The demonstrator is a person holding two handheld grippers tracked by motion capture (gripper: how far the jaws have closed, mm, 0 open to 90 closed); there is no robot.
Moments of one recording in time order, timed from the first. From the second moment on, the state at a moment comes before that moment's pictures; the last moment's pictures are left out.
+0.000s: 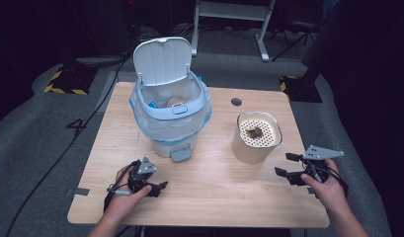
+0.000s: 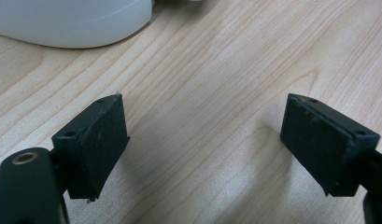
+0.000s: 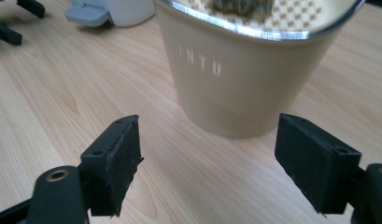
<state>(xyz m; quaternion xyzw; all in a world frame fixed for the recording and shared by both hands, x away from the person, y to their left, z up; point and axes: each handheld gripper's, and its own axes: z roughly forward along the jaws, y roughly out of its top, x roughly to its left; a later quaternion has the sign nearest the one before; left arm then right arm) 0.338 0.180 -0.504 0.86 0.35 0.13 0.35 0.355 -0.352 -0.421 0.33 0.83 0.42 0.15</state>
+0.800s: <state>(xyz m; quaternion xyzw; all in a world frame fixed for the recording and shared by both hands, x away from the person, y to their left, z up) 0.336 0.182 -0.504 0.84 0.39 0.14 0.35 0.356 -0.352 -0.504 0.33 0.86 0.37 0.15</state>
